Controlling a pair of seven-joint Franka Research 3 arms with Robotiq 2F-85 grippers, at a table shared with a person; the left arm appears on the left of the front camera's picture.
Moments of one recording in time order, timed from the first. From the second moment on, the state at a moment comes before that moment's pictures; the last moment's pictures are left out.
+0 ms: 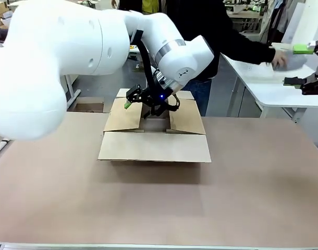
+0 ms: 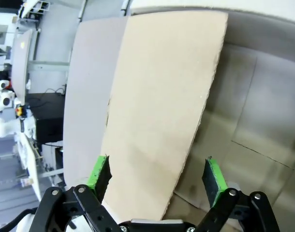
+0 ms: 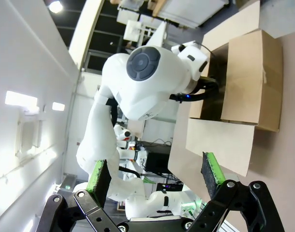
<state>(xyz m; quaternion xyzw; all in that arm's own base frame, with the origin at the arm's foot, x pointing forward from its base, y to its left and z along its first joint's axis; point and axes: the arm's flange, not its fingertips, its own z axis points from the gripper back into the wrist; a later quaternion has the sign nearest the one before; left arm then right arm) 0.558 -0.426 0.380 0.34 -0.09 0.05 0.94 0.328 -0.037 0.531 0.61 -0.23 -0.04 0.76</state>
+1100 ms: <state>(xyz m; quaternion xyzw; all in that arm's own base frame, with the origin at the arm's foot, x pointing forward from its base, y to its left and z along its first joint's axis) 0.567 -0.377 0.434 0.38 -0.11 0.07 0.92 0.328 -0.037 0.531 0.61 -0.23 -0.04 0.76</state>
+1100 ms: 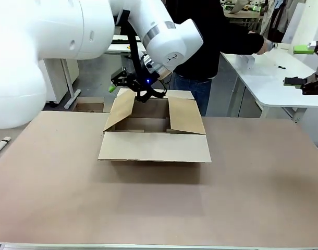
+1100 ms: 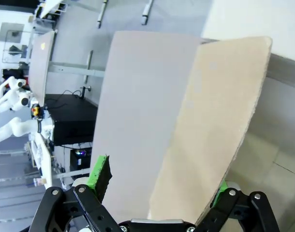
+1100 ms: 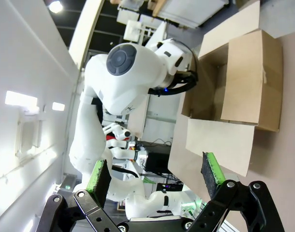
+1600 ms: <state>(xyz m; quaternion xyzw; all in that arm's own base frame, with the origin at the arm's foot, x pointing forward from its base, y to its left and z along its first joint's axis) 0.572 -0.309 0.464 0.37 -0.10 0.12 0.92 0.328 -0.037 0.531 0.61 -0.23 -0.04 0.76</state>
